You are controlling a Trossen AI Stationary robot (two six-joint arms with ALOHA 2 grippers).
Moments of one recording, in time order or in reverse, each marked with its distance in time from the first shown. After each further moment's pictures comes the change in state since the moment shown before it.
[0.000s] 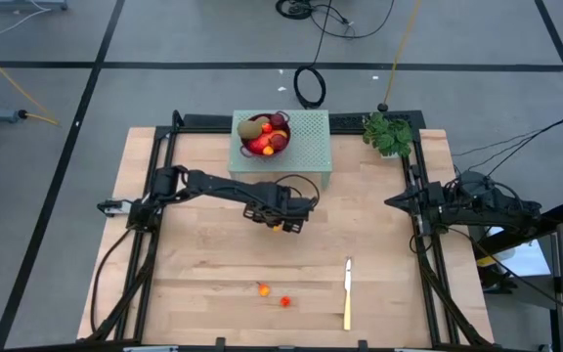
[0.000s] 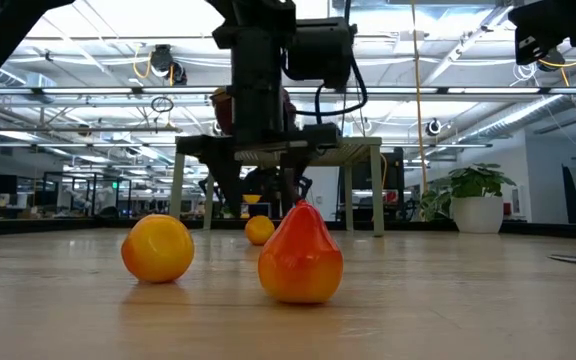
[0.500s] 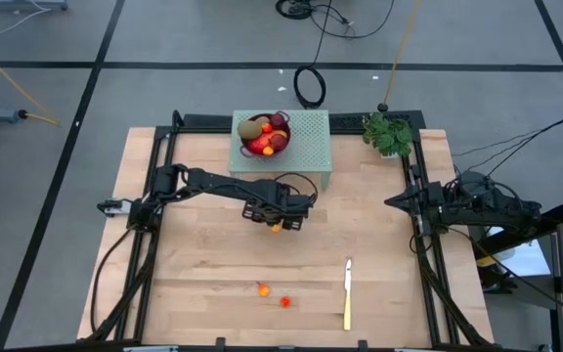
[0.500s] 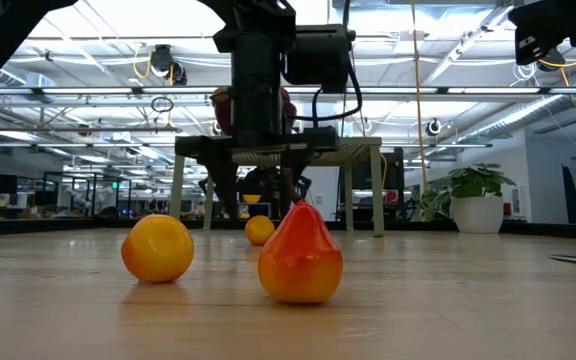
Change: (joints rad) left arm 0.025 0.000 -0.010 0.013 0.019 -0.044; right arm 0.000 0.000 0.000 0.000 0.000 -0.001
